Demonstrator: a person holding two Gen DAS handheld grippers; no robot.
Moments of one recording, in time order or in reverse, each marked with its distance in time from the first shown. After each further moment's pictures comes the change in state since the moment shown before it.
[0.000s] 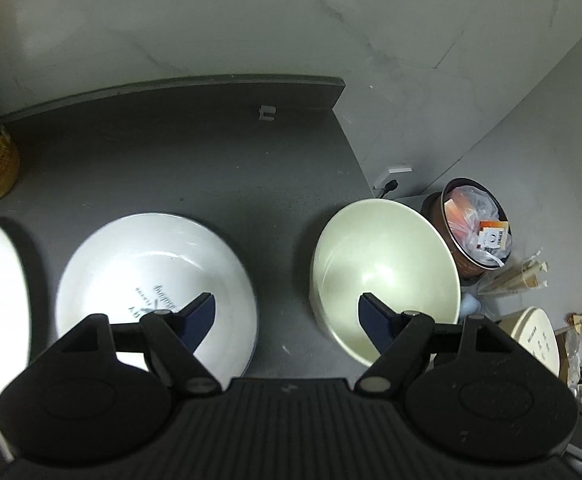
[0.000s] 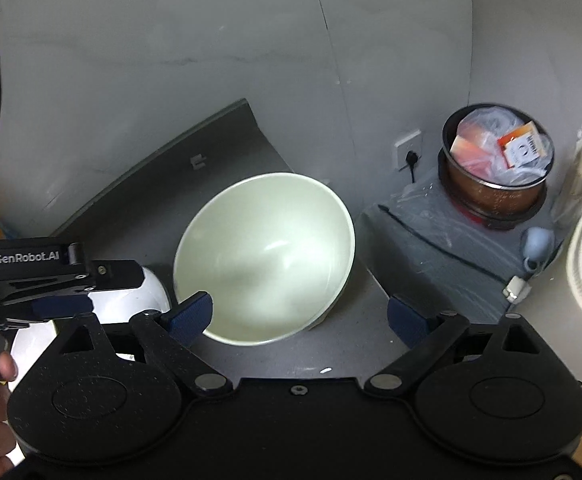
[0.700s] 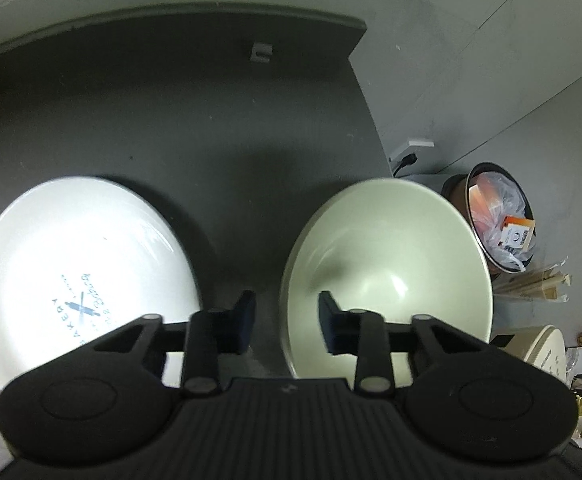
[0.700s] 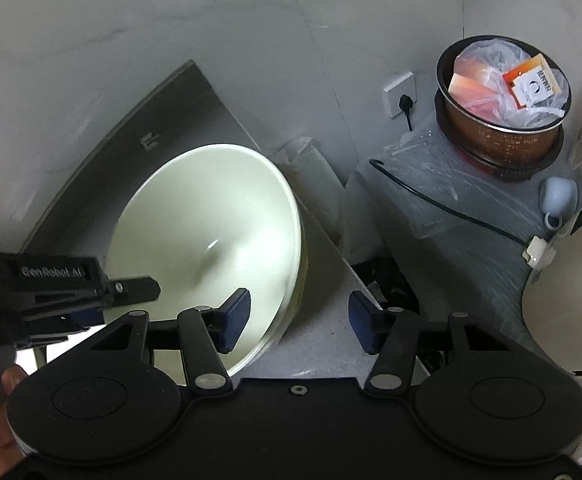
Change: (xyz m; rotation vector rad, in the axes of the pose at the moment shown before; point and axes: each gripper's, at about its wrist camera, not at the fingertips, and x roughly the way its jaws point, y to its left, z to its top) left arm 0.085 -0.022 0.012 -0.094 0.138 0.019; right arm 0.065 -0.042 0.015 0.115 0.136 0.034
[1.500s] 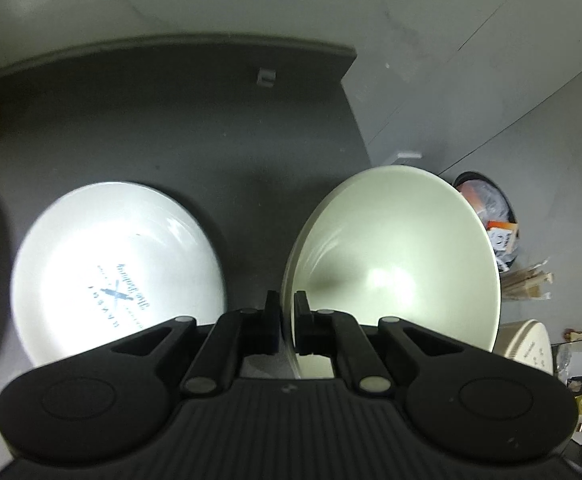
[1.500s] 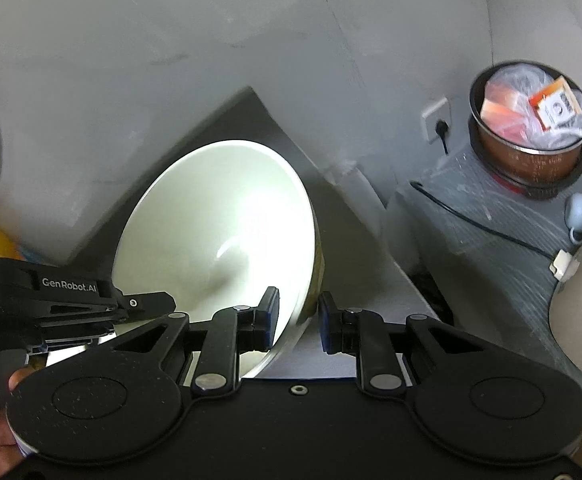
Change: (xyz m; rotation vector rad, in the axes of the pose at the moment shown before) left arm -0.057 0.010 -0.010 0.008 -0.060 -0.027; right arm -0.049 0.024 -0.013 -0.033 -0.087 0.113
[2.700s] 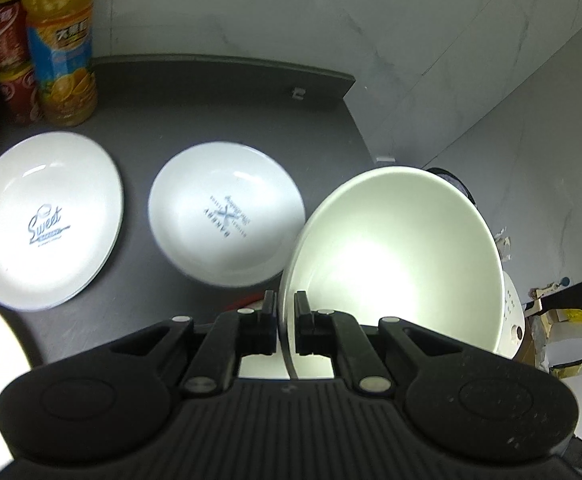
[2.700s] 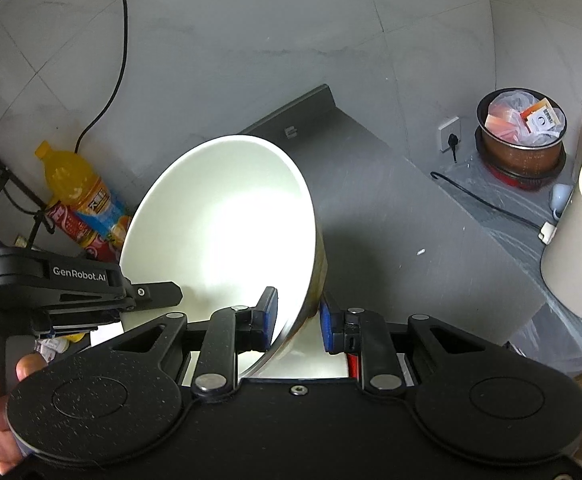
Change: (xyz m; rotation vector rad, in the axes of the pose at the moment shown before) left arm -0.129 0.099 -0.103 0.036 -0.085 -0.098; right arm -0.095 0.089 -0.109 -0.076 -0.082 -0.019
